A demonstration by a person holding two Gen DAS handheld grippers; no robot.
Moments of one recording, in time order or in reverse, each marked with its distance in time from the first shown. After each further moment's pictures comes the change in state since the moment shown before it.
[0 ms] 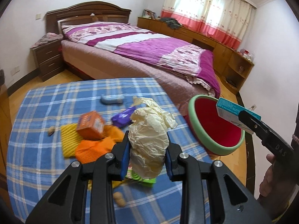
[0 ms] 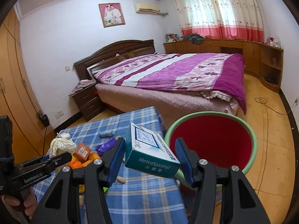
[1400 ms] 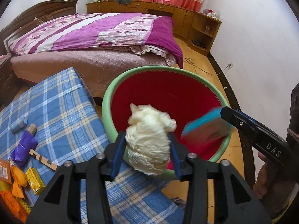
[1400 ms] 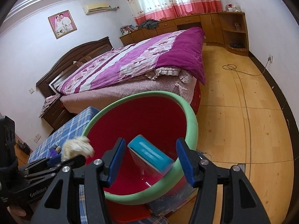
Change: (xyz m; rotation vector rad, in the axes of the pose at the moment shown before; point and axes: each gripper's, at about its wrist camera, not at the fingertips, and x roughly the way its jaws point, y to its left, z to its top) left arm 0.157 -0.164 0.007 0.283 0.185 -0.184; right arm 0.043 -0.173 -0.025 0.279 0.072 -0.176
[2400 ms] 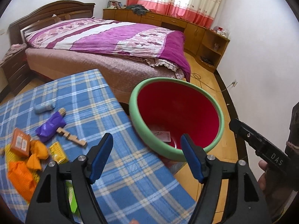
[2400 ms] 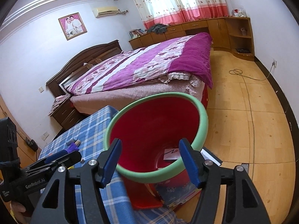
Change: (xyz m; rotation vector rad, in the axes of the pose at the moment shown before) left arm -0.080 0.027 -0.034 -0.118 -0.099 0.036; right arm -0.055 0.037 -0.018 -0.032 -0.027 0.063
